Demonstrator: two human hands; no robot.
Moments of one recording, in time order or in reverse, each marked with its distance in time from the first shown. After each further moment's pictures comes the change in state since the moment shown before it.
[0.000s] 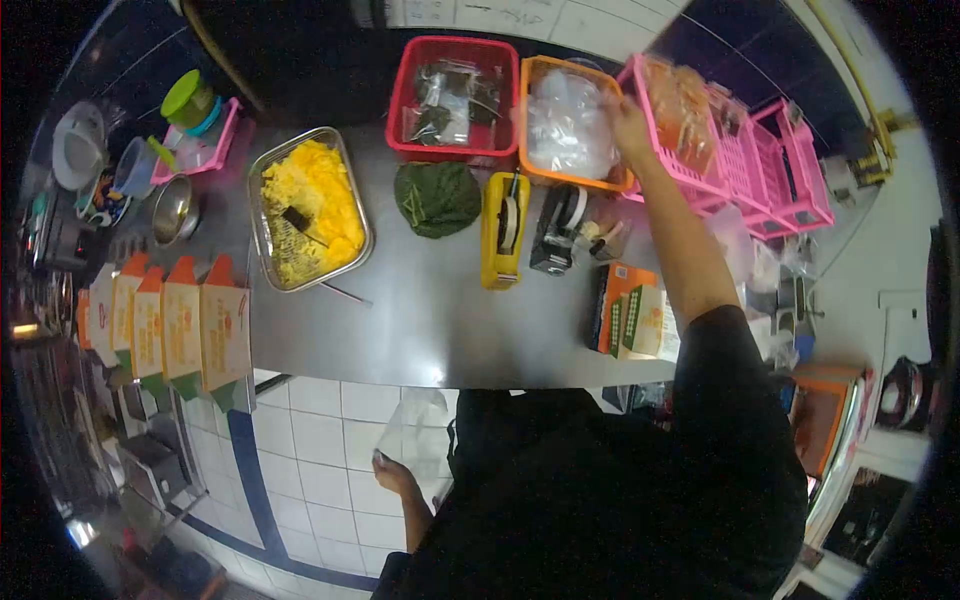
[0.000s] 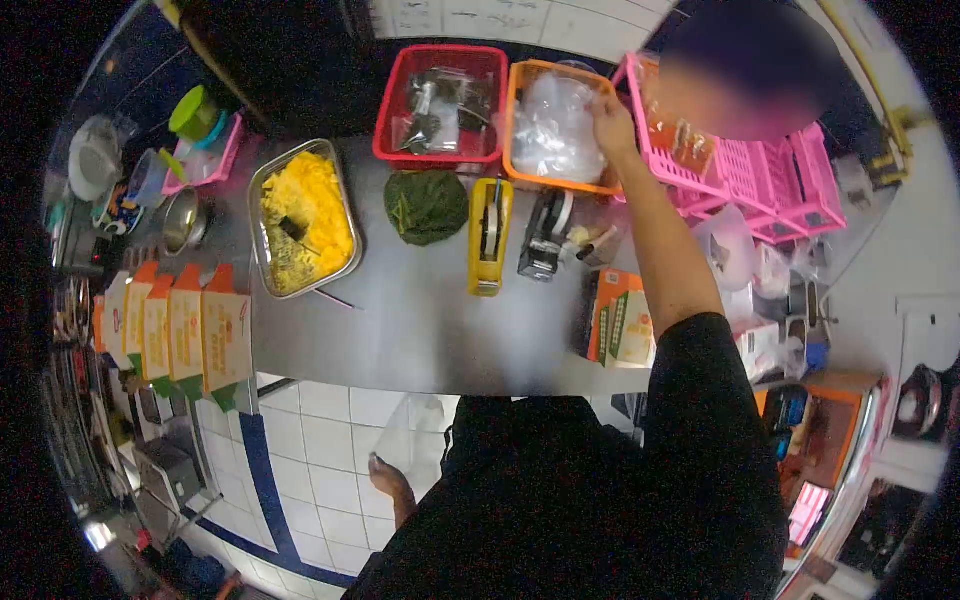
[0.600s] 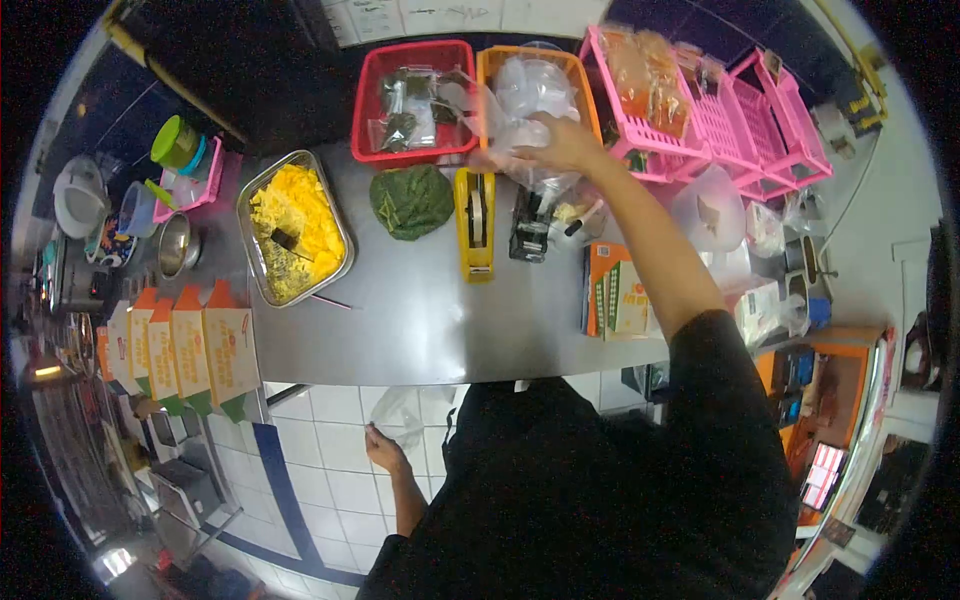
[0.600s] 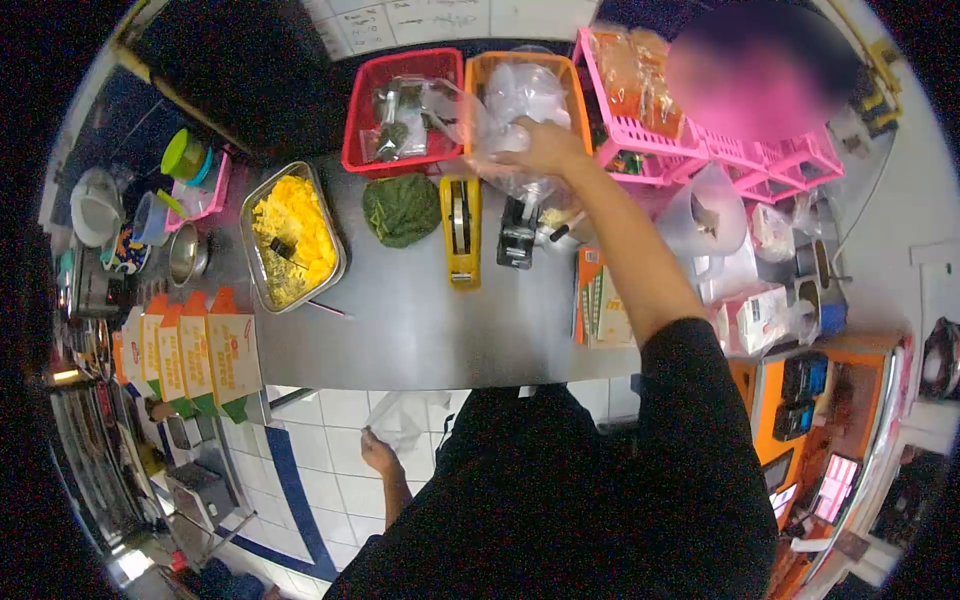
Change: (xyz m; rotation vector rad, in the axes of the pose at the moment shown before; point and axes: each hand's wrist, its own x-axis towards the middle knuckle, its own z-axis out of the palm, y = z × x) left_hand 0.049 0.070 0.011 -0.123 -0.114 0.040; right_hand -0.055 -0.045 -0.010 -0.503 -0.610 -0.066
